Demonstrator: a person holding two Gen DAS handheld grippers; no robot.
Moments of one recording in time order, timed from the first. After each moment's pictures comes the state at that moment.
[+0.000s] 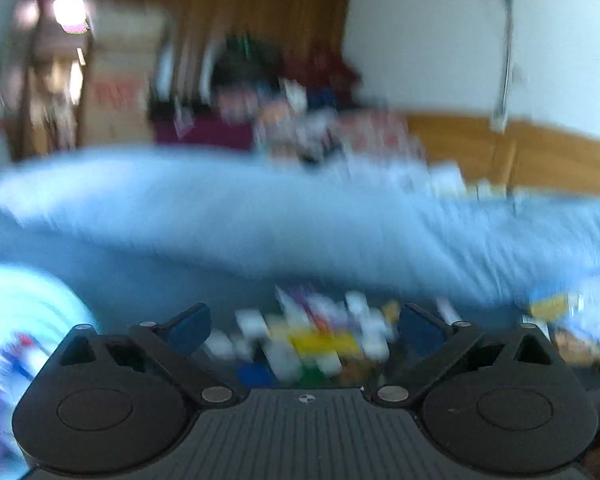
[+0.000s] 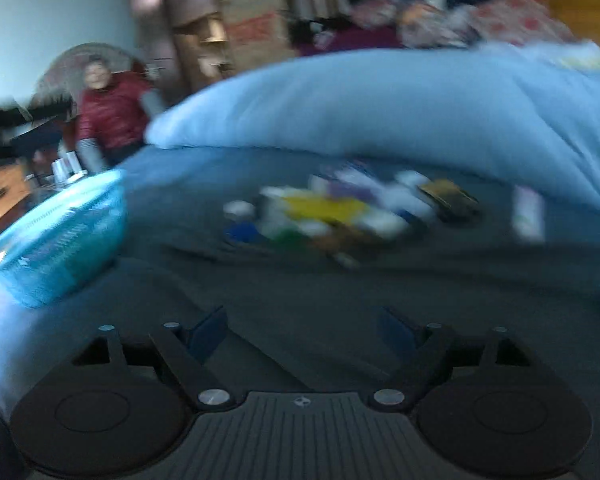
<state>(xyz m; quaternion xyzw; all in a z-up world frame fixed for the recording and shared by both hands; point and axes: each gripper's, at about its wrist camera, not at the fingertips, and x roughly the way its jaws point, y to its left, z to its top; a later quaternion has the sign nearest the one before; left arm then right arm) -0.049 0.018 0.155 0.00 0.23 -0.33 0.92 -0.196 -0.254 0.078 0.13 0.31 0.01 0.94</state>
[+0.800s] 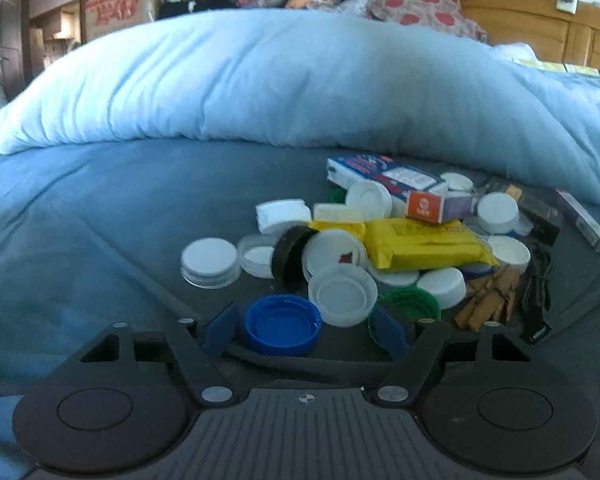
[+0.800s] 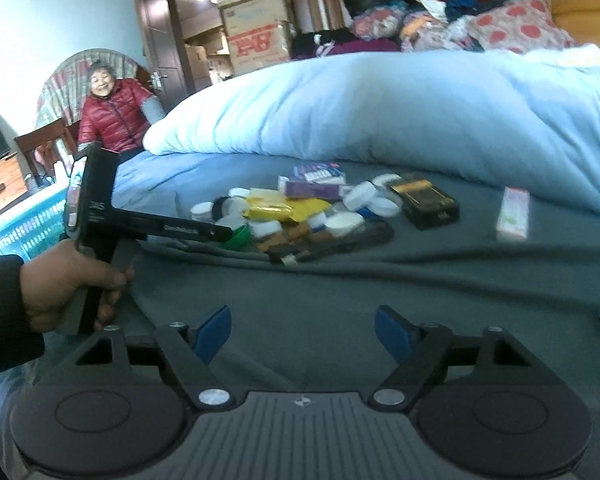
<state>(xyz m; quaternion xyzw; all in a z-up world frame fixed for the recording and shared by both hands) 0.077 -0.056 0.012 0.08 0.32 -0.25 0.91 -0.161 -0.273 0.046 0.10 0.28 0.04 0.96</state>
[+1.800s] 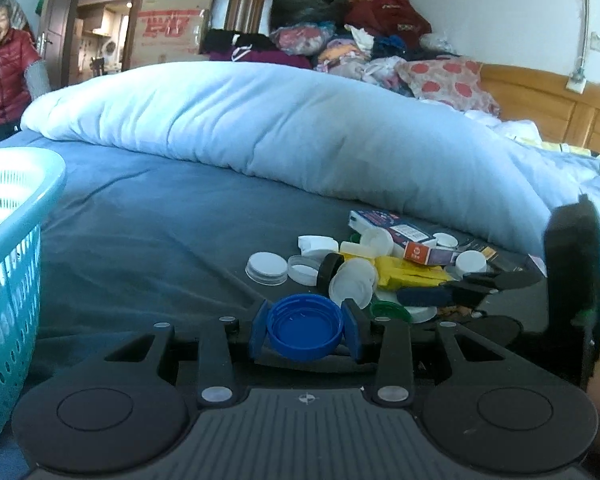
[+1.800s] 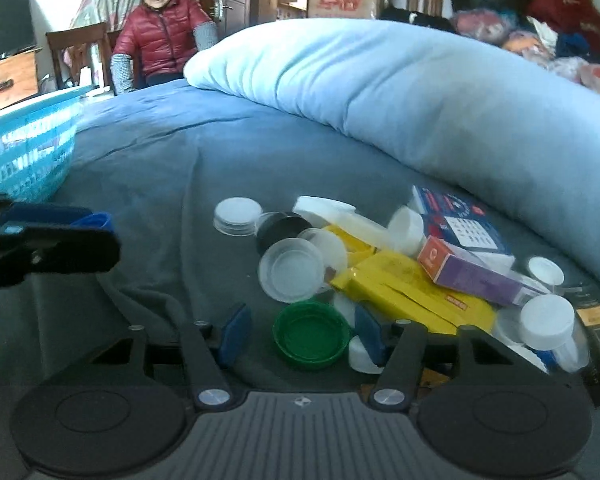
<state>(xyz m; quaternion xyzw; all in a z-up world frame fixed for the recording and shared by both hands) 0.018 0.014 0.053 -0.01 0.28 -0.23 0.93 0.044 -0.178 0.012 -0.04 0.33 0.09 0.94</state>
